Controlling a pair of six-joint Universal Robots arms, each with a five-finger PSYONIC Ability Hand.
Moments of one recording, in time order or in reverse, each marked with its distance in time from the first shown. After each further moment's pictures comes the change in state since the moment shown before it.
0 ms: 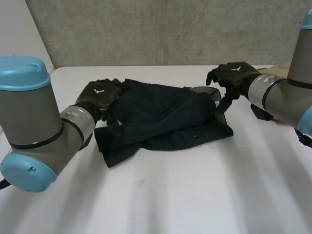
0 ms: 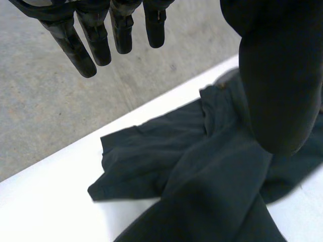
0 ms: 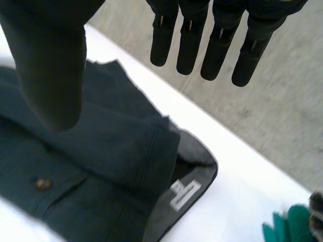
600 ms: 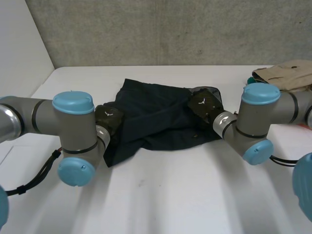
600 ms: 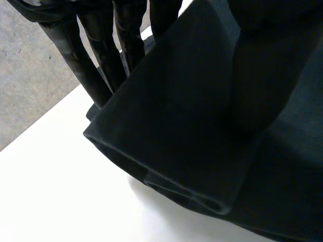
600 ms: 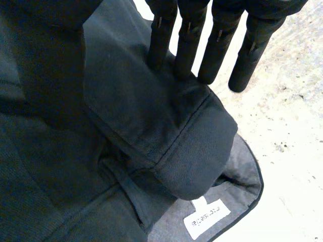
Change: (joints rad) left arm -0.005 -0.382 0.151 0.120 -0.147 0.208; right arm 0.066 0.360 0.052 -0.530 -0.072 -0.327; left_hand 0.537 0.492 0.484 0.499 0.473; right_hand 0.055 0.073 0.057 0.074 0.106
